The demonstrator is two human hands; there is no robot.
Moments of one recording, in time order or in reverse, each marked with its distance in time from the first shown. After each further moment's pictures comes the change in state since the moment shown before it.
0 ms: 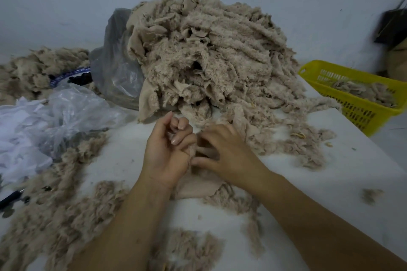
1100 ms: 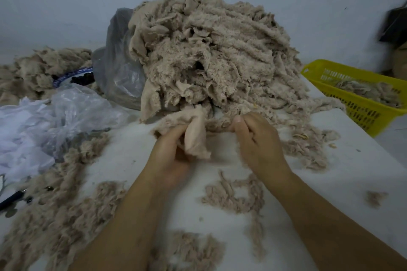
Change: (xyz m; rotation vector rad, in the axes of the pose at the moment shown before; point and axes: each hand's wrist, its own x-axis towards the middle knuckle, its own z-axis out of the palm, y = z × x) left_hand 0.004 -0.001 -0.007 0.570 0.213 0.019; right_hand -0.006 0.009 -0.027 0.225 0.442 0.157
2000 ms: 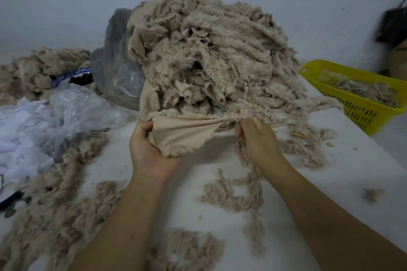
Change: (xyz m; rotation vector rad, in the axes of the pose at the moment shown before) left_hand 0.003 0.011 -0.011 -0.508 -0.096 0.052; right_hand 0.002 0.010 0.001 0.350 -0.088 0.417
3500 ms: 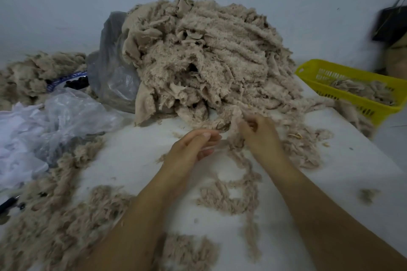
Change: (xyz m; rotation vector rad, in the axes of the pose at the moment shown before) left_hand -0.010 -0.039 0.001 1.043 -0.092 -0.006; right_hand 0.026 0.024 -0.013 -0.304 0.124 0.106
